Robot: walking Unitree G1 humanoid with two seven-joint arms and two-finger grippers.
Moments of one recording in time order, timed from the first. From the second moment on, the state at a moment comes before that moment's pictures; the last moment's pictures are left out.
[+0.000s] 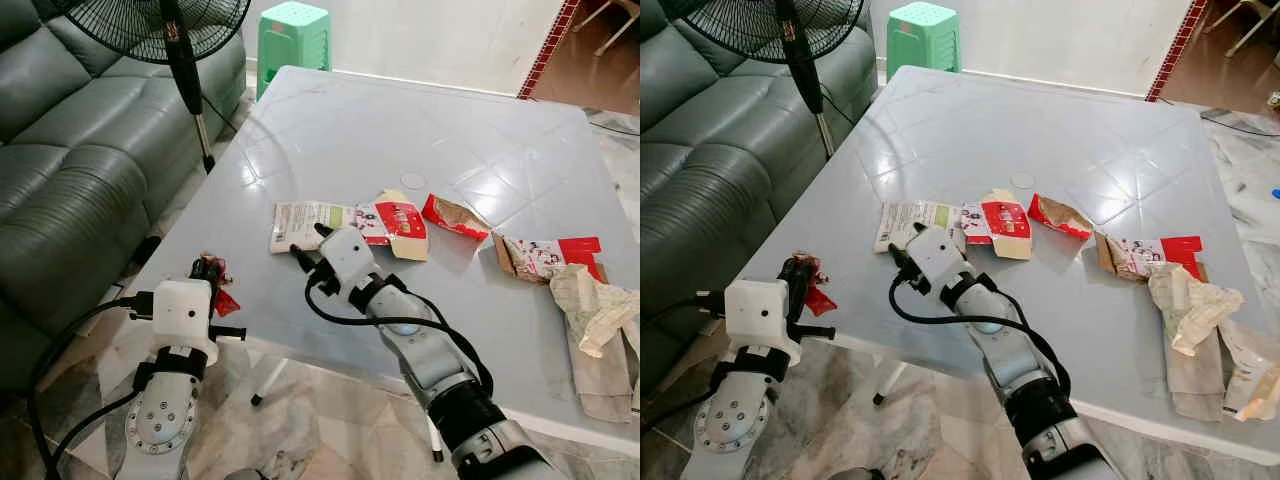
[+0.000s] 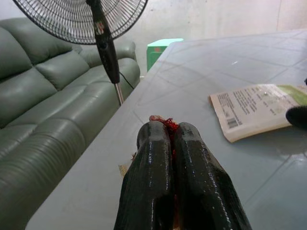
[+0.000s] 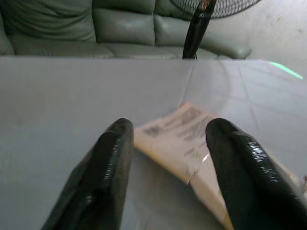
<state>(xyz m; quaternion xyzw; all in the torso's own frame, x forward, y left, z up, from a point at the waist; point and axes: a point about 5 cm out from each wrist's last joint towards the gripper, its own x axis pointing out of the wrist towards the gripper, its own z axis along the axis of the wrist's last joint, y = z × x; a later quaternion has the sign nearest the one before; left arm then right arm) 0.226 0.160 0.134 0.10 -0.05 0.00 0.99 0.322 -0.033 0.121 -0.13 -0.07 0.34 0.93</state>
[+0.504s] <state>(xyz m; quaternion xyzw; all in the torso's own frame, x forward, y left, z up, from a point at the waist) 0.225 0.159 0.137 0.11 -0.05 0.00 0.99 0.333 -0.045 0.115 -0.20 -0.08 0.29 0.93</state>
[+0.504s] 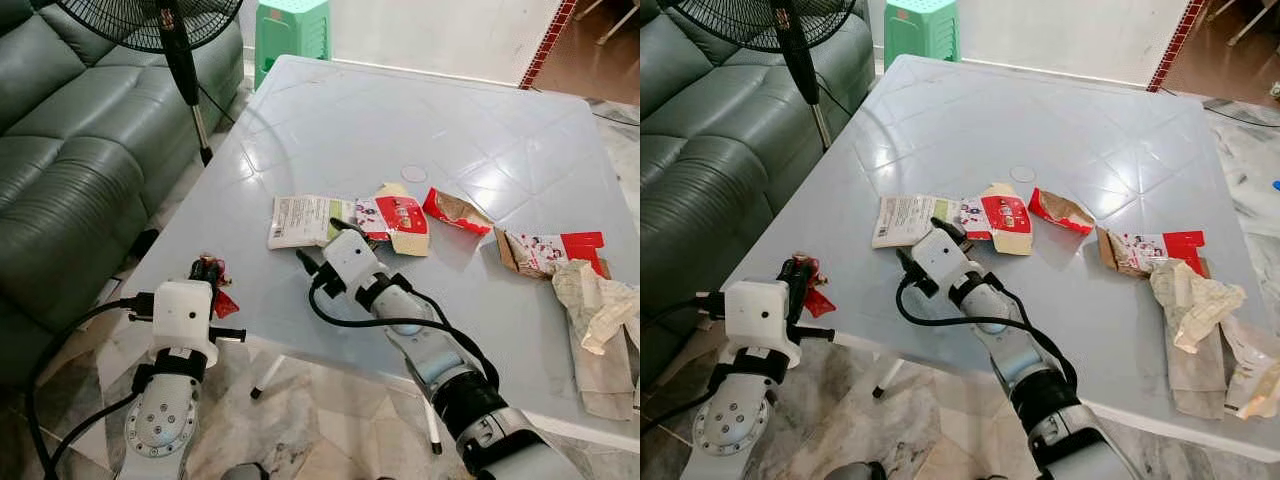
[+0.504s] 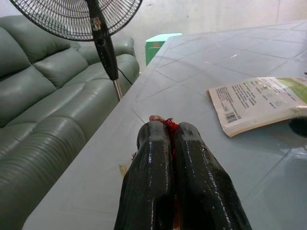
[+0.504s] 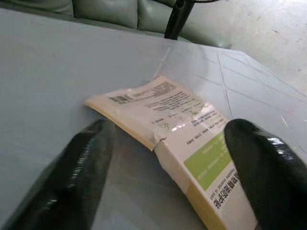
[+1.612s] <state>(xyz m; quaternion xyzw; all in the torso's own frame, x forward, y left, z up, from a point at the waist) 0.224 0.151 0.138 0.10 -0.04 -0.01 0.99 0.360 -0.046 0.121 -0.32 -0.07 0.21 0.92</state>
